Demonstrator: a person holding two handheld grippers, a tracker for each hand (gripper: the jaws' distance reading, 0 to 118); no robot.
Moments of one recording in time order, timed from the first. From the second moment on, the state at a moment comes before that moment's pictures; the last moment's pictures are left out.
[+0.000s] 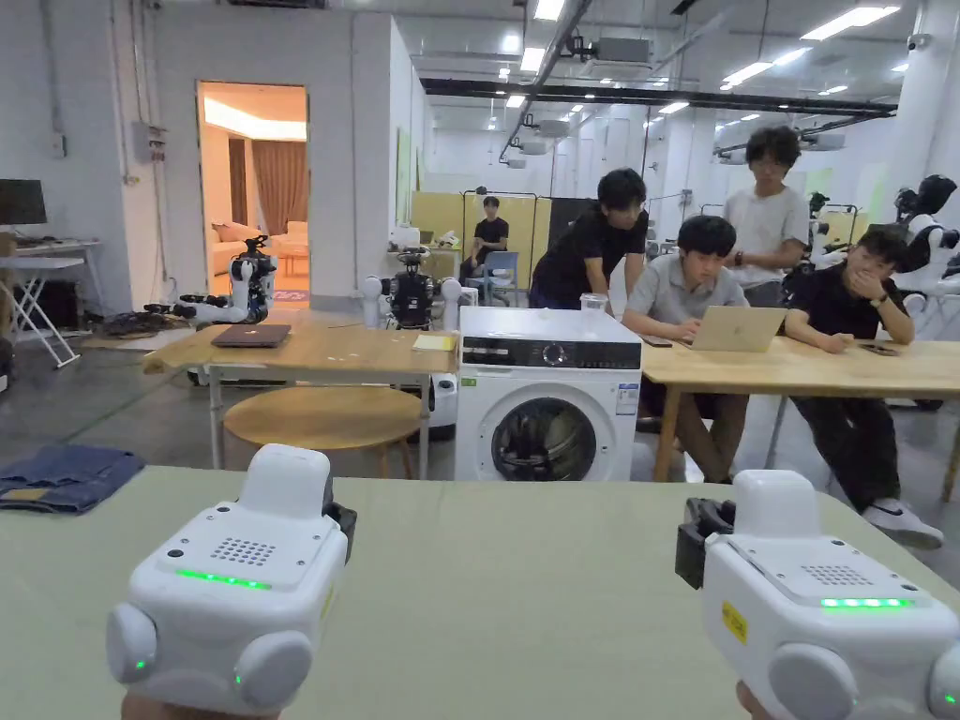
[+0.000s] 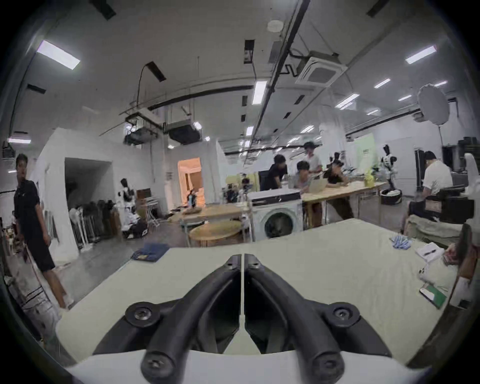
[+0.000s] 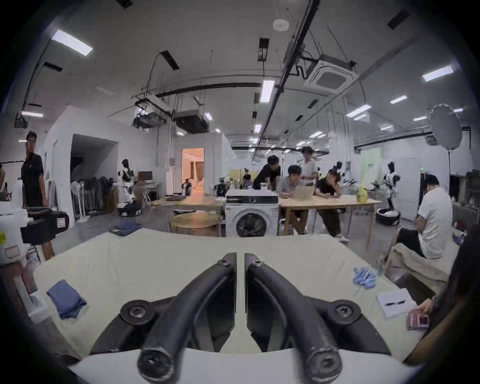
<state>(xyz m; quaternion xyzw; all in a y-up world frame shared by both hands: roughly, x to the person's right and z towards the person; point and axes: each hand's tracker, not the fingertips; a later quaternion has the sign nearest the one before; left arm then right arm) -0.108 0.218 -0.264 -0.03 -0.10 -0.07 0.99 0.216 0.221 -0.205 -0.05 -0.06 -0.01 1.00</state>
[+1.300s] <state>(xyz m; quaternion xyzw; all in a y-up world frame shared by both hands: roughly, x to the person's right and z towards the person) -0.102 0.216 -0.232 -0.04 -0.13 -0.02 0.99 0.187 0.205 -0.199 -0.09 -0.12 0.00 0.99</state>
